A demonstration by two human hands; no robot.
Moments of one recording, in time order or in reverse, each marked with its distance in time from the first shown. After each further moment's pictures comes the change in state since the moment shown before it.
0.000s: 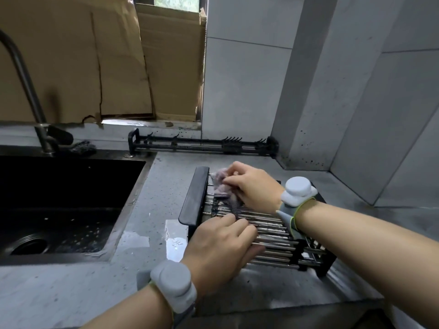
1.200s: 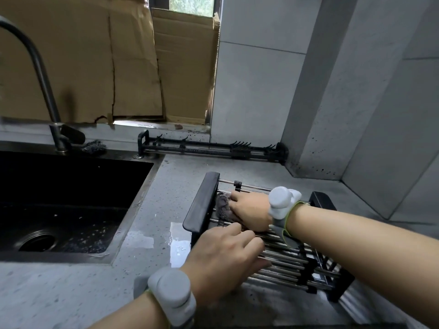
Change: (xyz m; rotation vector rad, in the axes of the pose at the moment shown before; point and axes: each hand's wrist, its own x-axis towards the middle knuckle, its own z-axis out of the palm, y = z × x) left_hand 0.002 -0.001 -0.002 0.020 -0.029 0.030; right_hand 0.016 -0.004 0.034 -0.323 -0.418 -0.122
